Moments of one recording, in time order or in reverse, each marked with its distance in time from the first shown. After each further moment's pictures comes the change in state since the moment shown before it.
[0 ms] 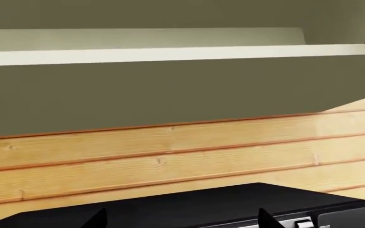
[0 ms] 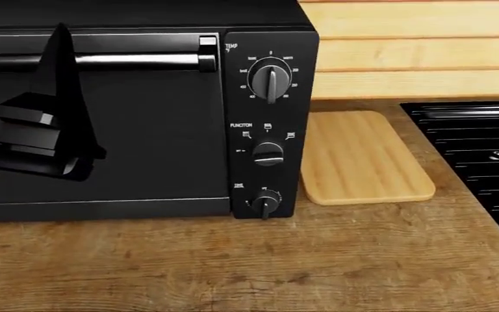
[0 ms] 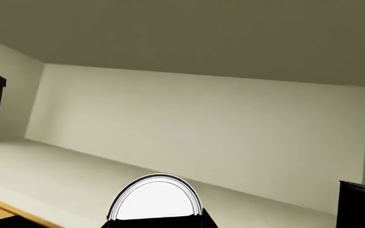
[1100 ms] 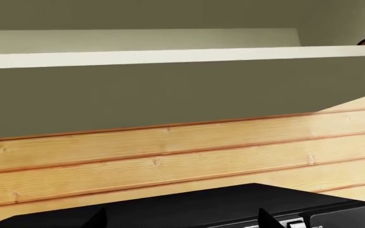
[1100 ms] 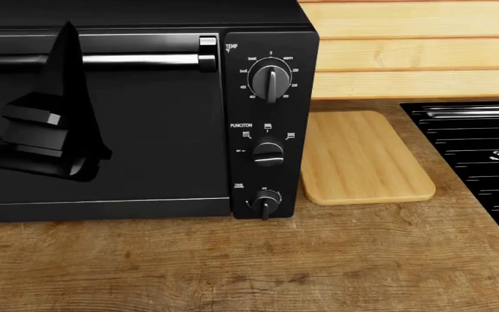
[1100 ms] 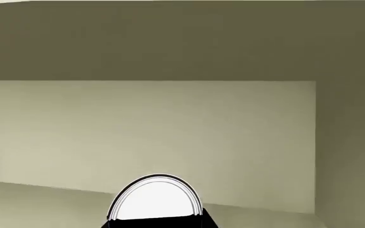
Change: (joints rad) left arm -0.052 0.013 0.029 0.006 -0.020 -0.023 -0.013; right arm 0.315 -0.458 0.335 0.638 -1.265 0.165 -0.648
